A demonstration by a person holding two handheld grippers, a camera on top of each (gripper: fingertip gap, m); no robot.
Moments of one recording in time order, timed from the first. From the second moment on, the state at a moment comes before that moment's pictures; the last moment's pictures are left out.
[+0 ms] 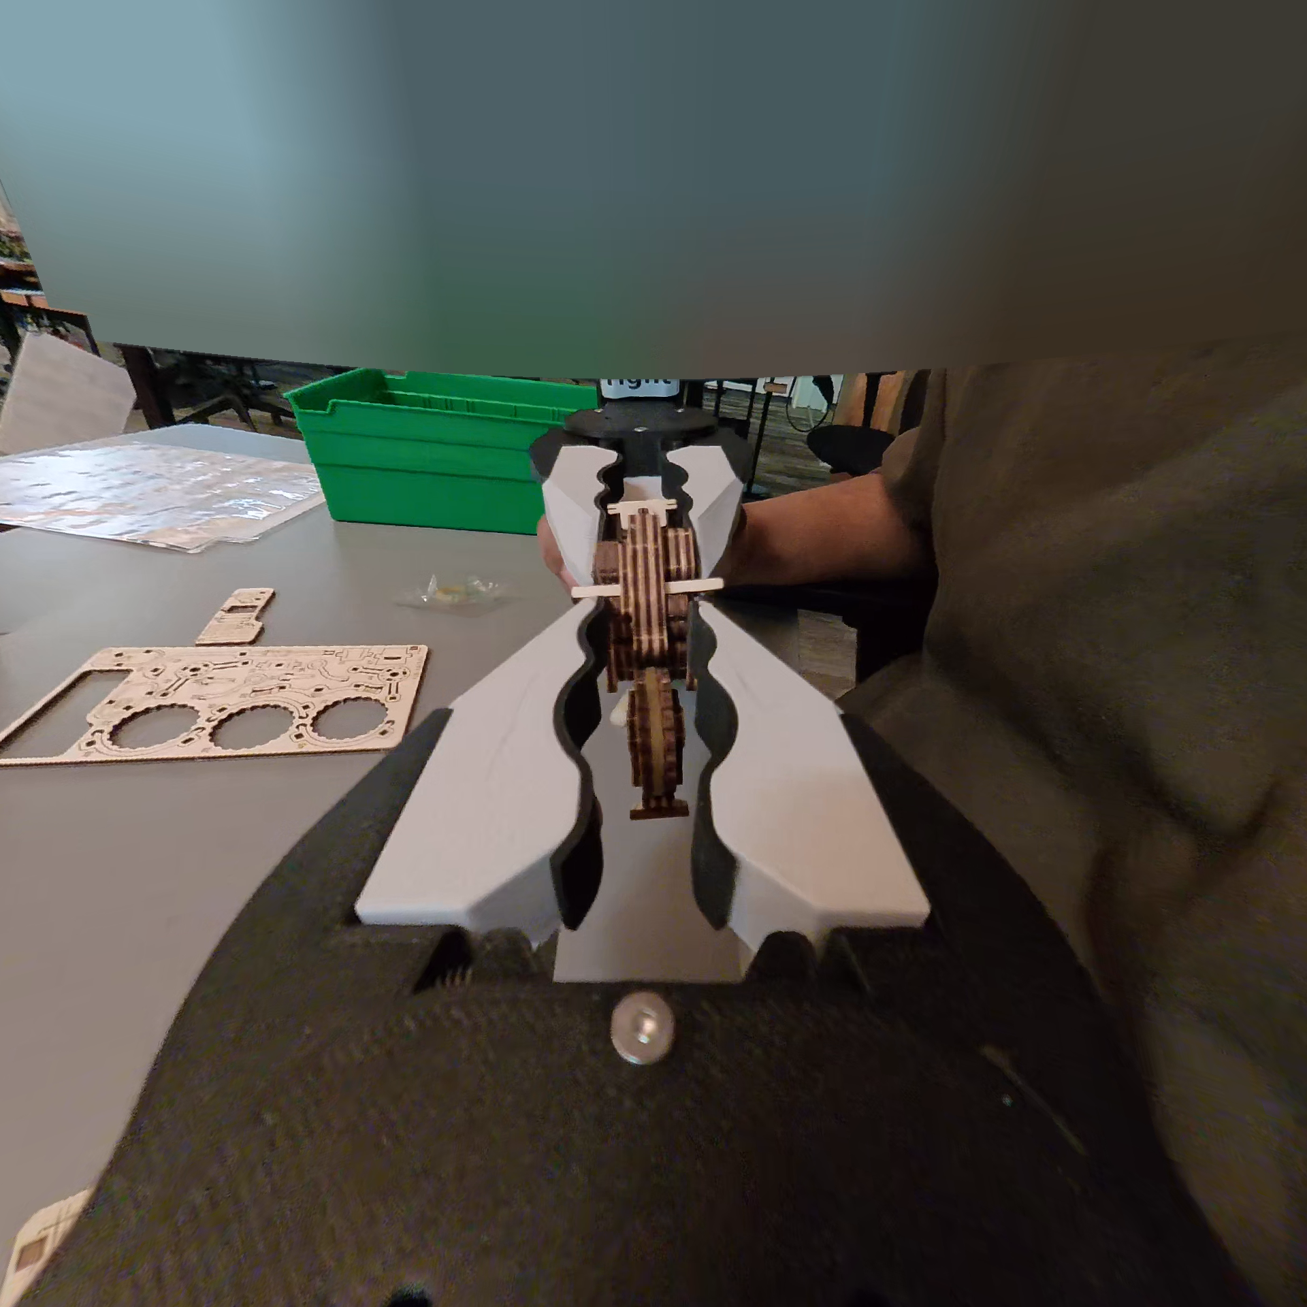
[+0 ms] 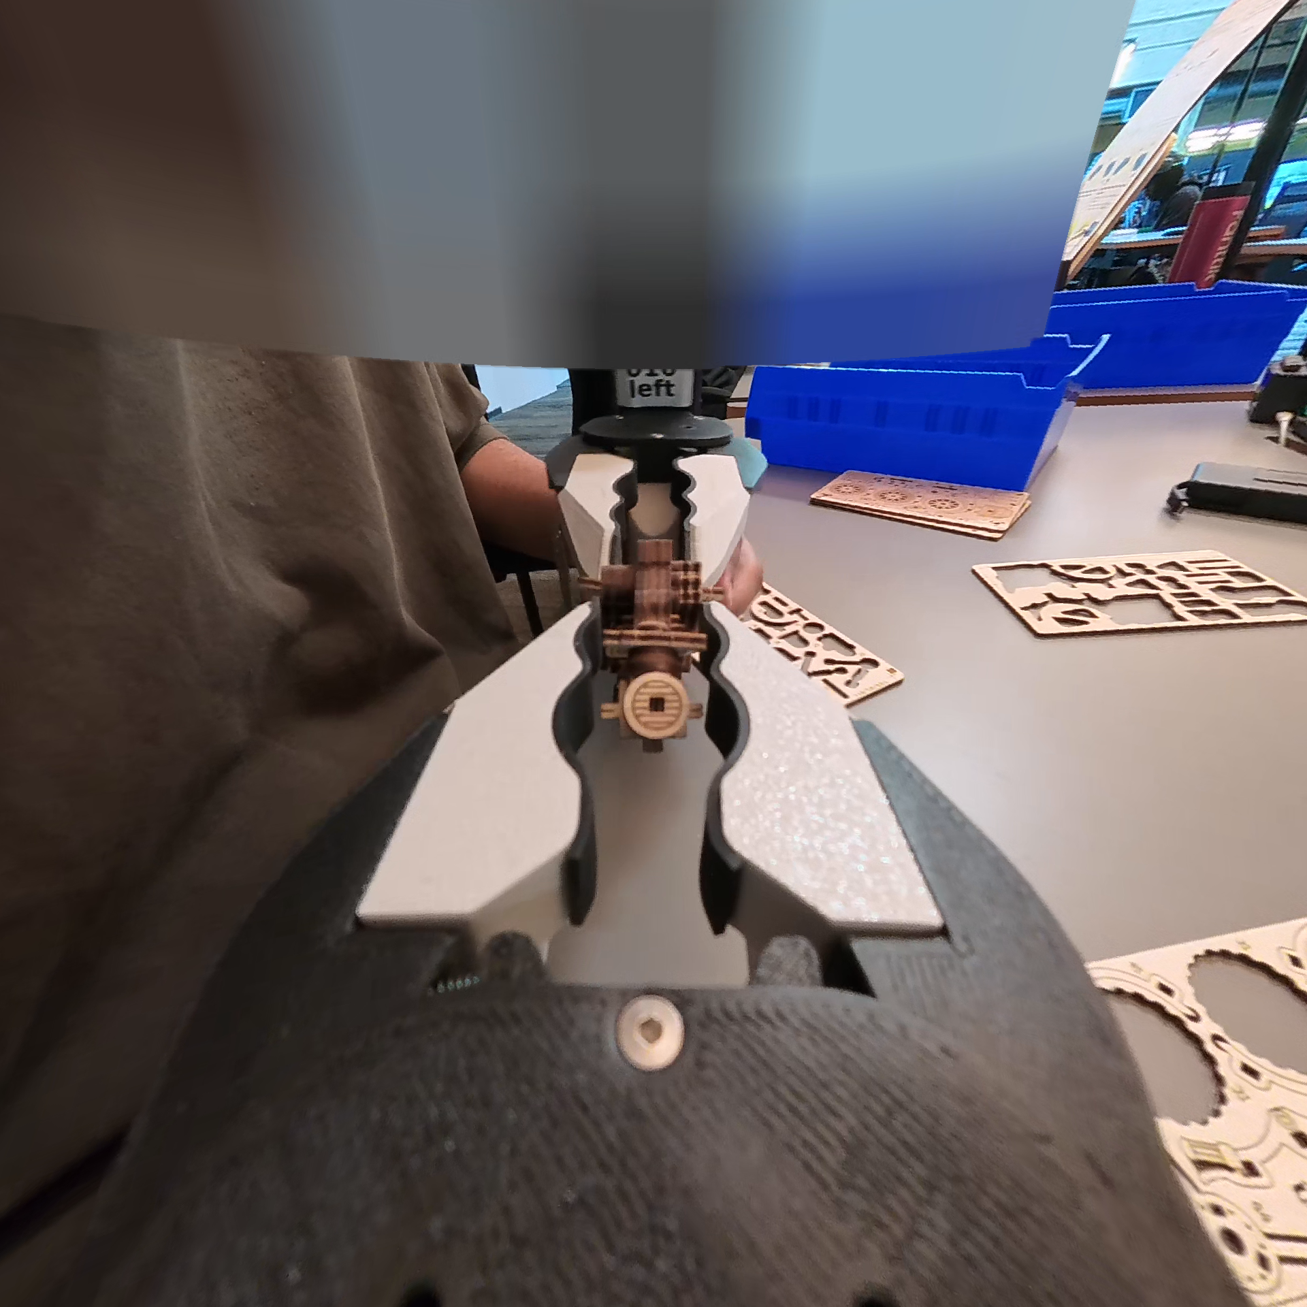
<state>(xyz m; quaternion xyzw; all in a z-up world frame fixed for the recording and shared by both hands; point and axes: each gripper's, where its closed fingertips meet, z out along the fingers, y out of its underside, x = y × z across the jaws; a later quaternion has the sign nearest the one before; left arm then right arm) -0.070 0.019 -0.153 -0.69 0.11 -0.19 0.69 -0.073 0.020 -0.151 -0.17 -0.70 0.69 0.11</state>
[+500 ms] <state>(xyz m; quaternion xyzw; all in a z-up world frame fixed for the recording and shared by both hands) -0.069 0.020 -0.151 -0.69 0.10 -0.20 0.69 -0.073 0.021 -0.149 -0.17 -0.69 0.69 0.10</state>
